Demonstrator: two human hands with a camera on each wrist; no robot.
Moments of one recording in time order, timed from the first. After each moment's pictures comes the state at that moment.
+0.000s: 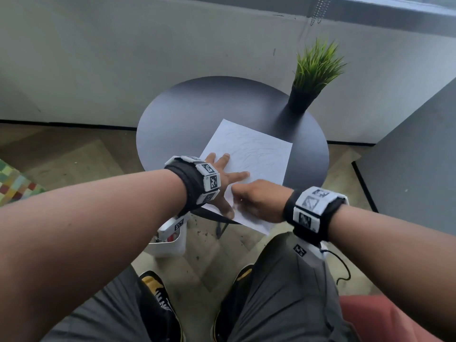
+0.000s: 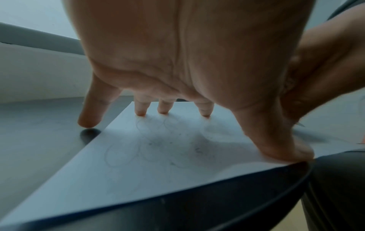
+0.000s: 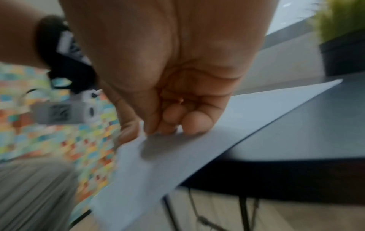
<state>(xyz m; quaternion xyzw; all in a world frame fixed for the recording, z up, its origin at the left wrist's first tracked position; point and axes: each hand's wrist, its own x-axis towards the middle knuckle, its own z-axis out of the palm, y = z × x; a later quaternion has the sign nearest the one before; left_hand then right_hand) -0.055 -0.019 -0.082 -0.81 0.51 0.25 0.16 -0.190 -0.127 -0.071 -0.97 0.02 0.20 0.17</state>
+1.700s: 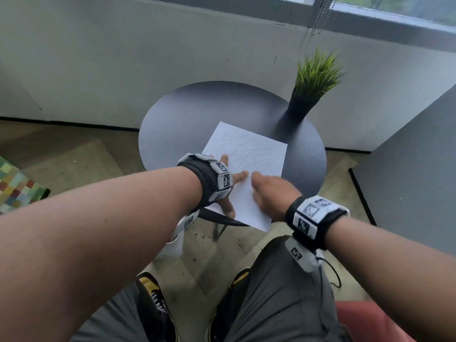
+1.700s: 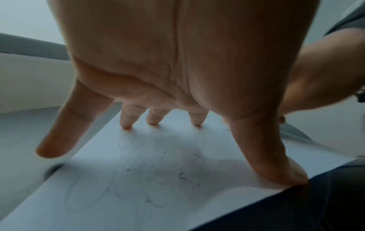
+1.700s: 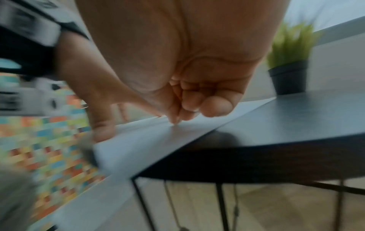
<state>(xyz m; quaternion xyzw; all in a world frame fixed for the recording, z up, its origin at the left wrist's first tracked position) -0.054 -0.034 -0.083 -0.82 0.48 0.23 0.20 -0.196 -0.144 -0.082 -0.97 0.16 0.12 0.11</state>
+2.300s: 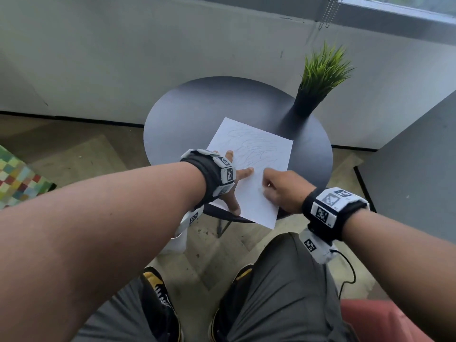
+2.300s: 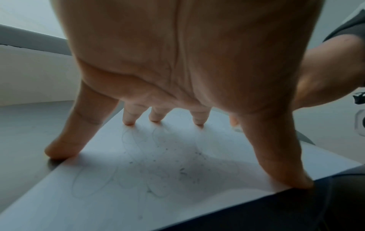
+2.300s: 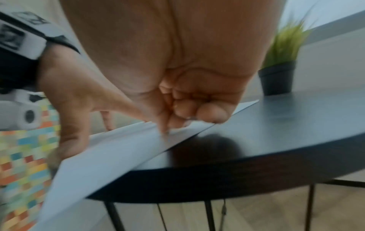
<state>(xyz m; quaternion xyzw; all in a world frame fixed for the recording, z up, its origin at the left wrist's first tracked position) -0.060 -0.032 -0.076 -0.82 0.47 0.24 0.20 -0.199 -0.161 -0.073 -0.97 0.17 0.14 0.14</state>
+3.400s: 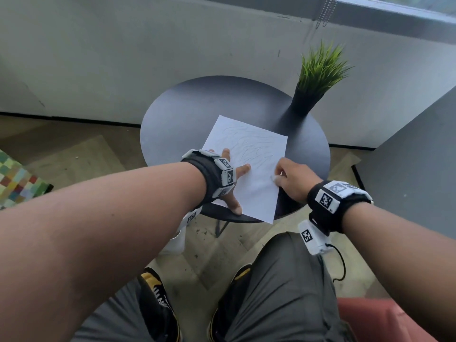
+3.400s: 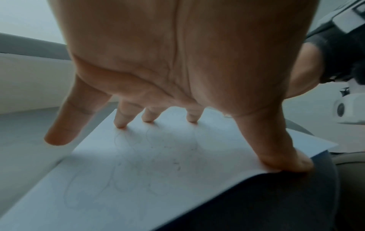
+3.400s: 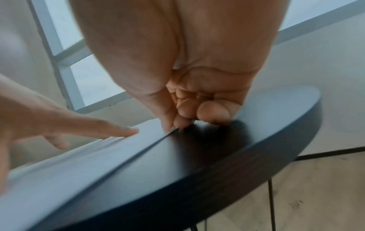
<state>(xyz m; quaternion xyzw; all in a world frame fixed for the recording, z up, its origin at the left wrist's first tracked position) -0.057 -0.036 -0.078 -0.83 0.46 0.25 0.19 -0.199 -0.195 -0.081 -0.93 0.29 0.10 0.22</state>
